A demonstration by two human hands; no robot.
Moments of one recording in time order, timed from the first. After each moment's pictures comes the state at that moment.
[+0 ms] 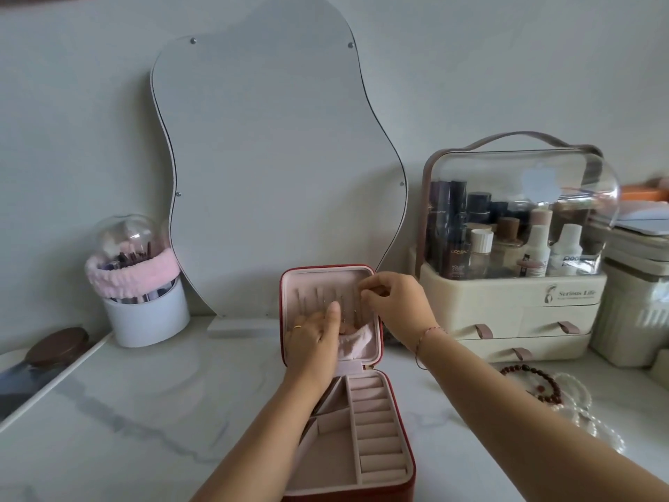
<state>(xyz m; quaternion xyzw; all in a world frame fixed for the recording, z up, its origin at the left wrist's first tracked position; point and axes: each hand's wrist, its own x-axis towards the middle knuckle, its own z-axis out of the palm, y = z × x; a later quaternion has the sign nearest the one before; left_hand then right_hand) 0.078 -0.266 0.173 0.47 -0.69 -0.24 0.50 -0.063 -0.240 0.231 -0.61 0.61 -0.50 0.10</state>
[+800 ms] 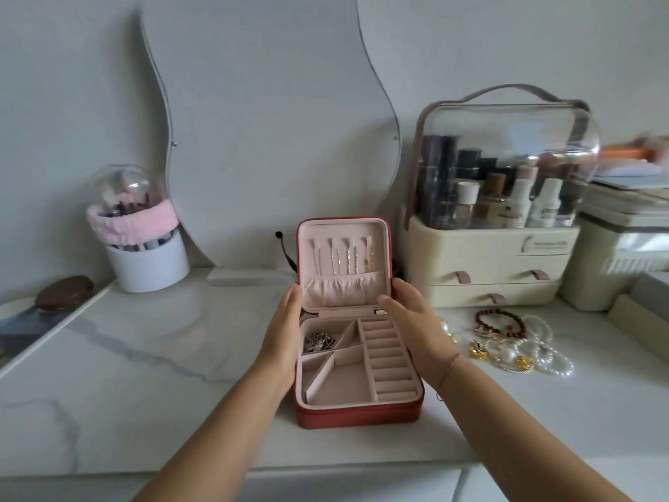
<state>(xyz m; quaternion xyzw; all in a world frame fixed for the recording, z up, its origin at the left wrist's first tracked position) 0.113 -0.226 0.135 0.40 -0.49 -0.59 0.51 -0.067 -0.168 0.156 -0.49 0.53 -0.58 0.37</state>
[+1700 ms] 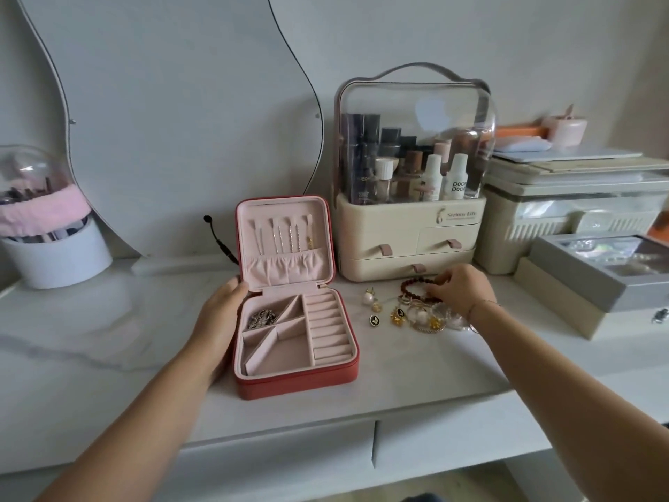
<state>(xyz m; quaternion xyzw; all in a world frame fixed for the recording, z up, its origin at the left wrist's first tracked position) 0.096 -0.189 0.149 0.44 -0.56 -0.51 0.48 -0.251 -0.130 0.153 -0.46 0.84 -0.30 0.04</state>
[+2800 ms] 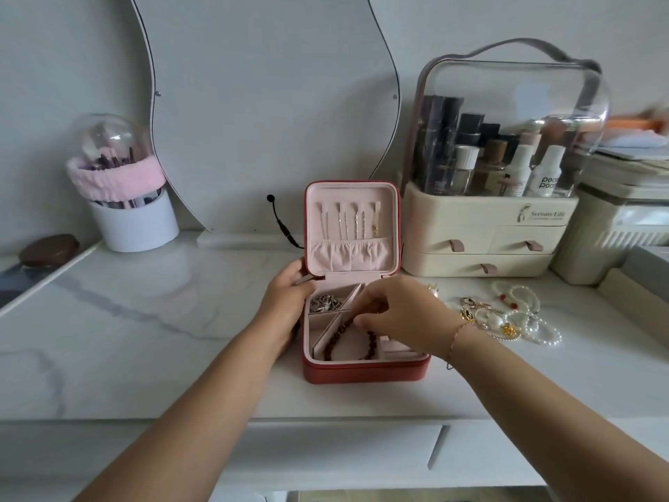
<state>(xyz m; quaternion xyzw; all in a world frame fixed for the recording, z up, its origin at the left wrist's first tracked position) 0.098 -0.201 0.147 0.44 -0.53 -0.54 0.48 -0.062 -0.121 0.190 -0.72 0.60 -0.27 0.20</state>
